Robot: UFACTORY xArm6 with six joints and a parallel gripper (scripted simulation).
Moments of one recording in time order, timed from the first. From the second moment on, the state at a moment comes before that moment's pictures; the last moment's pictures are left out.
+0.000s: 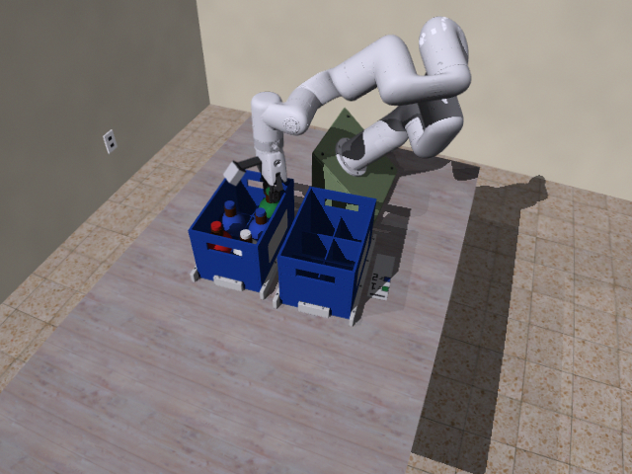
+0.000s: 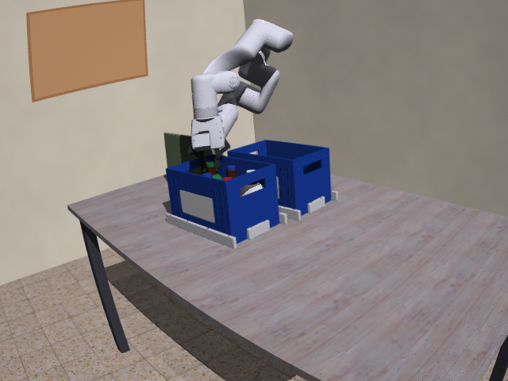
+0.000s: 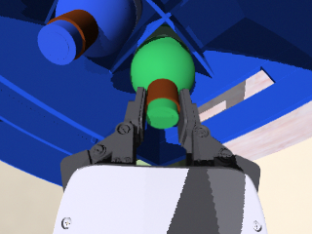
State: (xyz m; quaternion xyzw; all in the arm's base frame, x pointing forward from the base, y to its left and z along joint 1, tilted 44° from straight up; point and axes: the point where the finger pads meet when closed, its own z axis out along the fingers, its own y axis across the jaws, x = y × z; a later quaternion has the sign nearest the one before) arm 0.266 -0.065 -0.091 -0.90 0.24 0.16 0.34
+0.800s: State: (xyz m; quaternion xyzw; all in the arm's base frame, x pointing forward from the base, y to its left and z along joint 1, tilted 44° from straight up) arm 0.267 -0.068 -0.087 -0.90 0.24 0.16 0.34
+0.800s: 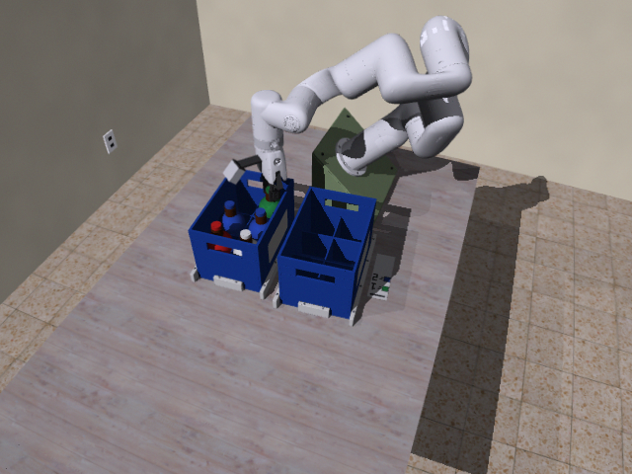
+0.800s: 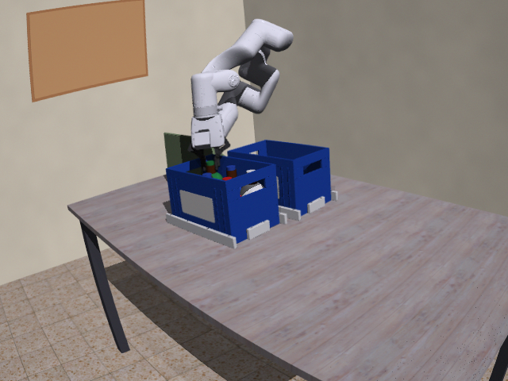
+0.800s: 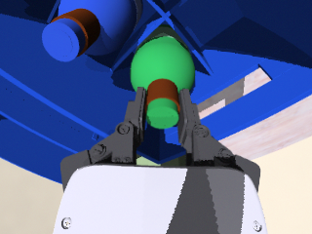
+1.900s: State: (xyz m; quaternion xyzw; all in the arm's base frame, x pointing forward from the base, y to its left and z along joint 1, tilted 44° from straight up) arm 0.273 -0.101 -0.052 -0.90 0.24 0.16 0.34
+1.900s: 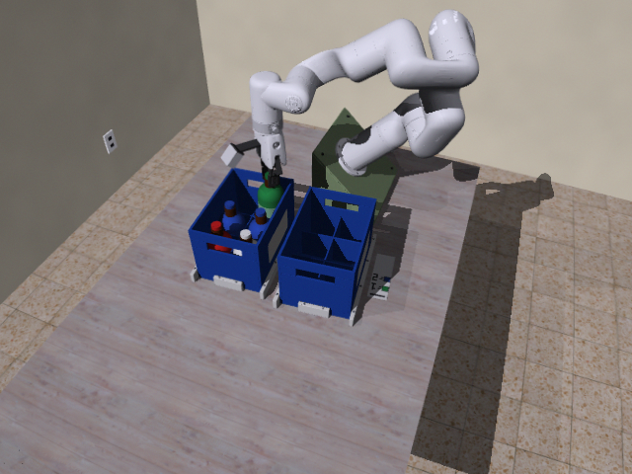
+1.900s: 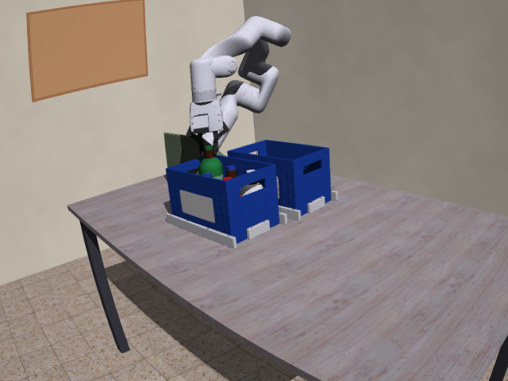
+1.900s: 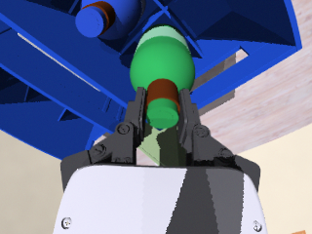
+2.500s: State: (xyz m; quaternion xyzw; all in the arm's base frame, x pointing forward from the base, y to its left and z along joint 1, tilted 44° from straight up) arm 0.276 -0.119 -0.033 -0.90 0.24 0.16 0.34
